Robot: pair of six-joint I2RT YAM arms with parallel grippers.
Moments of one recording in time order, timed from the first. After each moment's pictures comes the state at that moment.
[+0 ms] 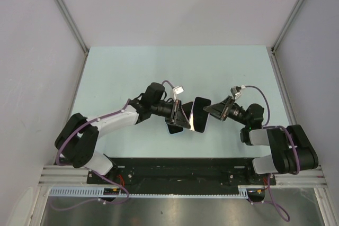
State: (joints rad) left arm -0.70 1.50 0.86 0.02 0.84 -0.73; right arm 0.15 1.41 0.23 1.29 -0.92 1.41
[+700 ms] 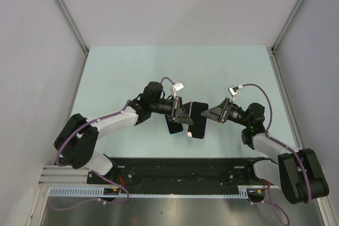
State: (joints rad) left arm -0.70 1.49 0.84 0.20 0.87 -0.78; right arm 0.22 1.13 0.25 0.97 -0.95 1.21
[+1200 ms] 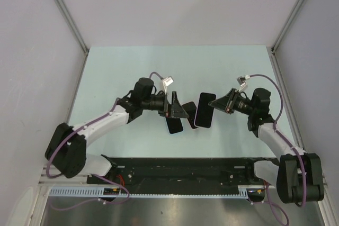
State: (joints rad) left arm -0.63 1.40 0.85 0.02 0.75 -0.66; right arm 0.10 1.08 0.42 0.48 -0.95 0.93
